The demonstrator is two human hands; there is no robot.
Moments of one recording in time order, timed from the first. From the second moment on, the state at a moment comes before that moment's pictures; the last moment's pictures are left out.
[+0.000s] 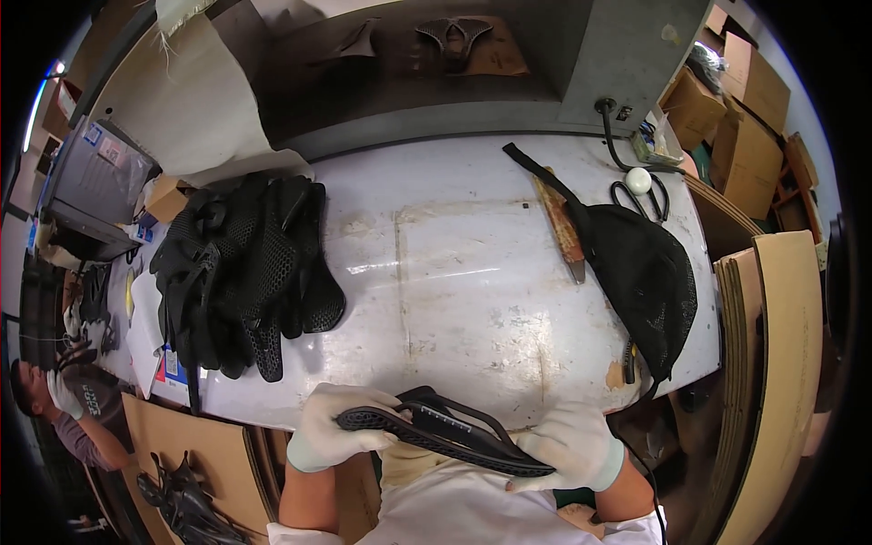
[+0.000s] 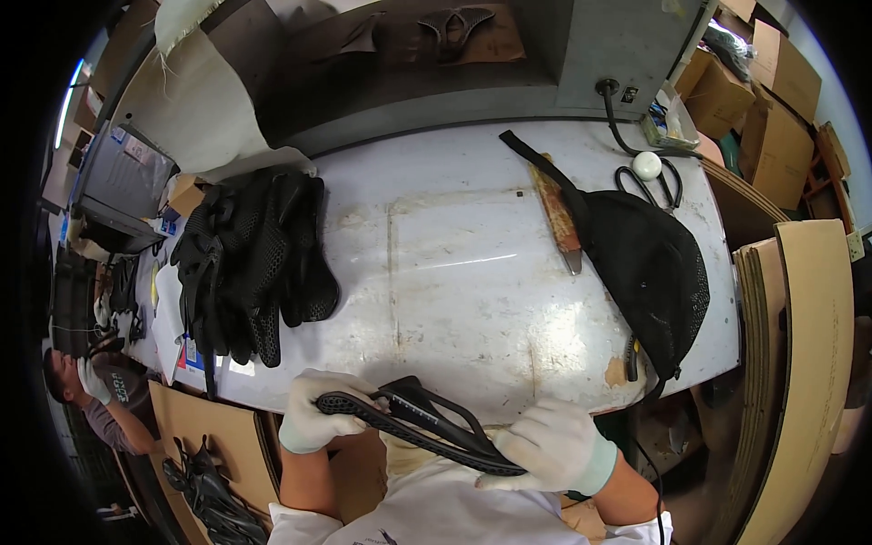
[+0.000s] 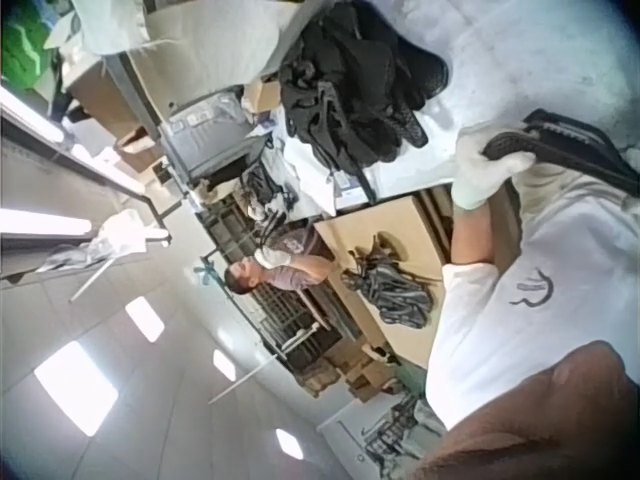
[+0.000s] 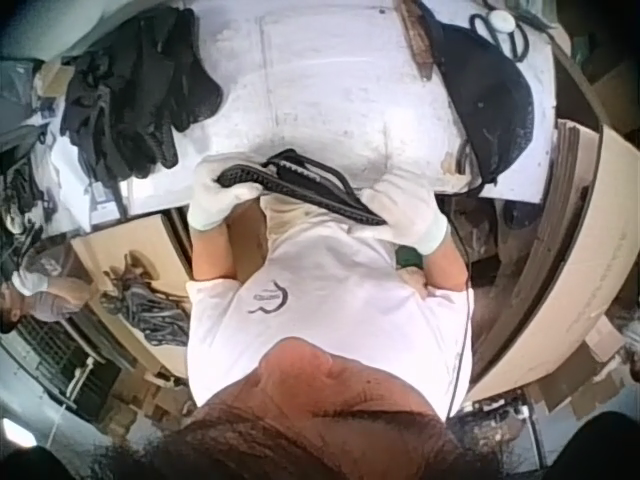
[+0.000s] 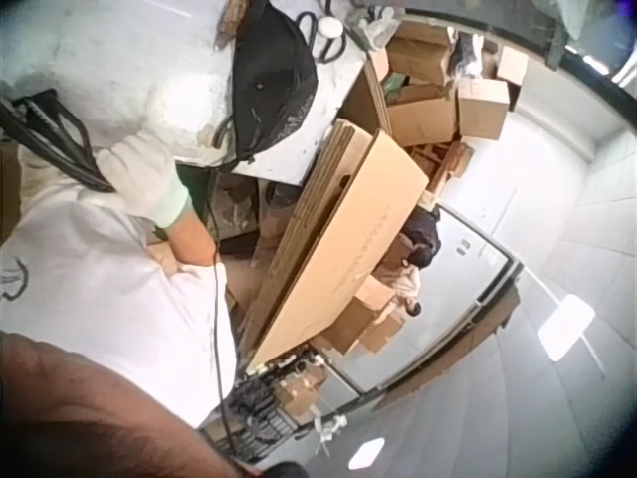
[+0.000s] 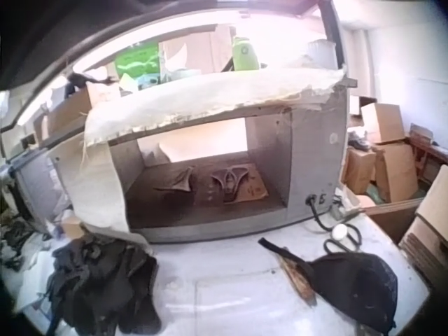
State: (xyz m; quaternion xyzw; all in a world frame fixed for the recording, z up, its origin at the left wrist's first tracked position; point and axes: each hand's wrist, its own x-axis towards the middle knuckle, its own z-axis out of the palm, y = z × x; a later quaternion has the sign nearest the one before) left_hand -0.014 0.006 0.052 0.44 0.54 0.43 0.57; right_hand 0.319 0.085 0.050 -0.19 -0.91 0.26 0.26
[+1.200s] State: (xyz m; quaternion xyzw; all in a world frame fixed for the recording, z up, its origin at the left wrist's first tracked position) left_hand 0.040 0.039 0.071 0.44 0.64 0.56 0.30; right_hand 0.406 0.080 0.037 -0.54 -0.43 0.37 0.62
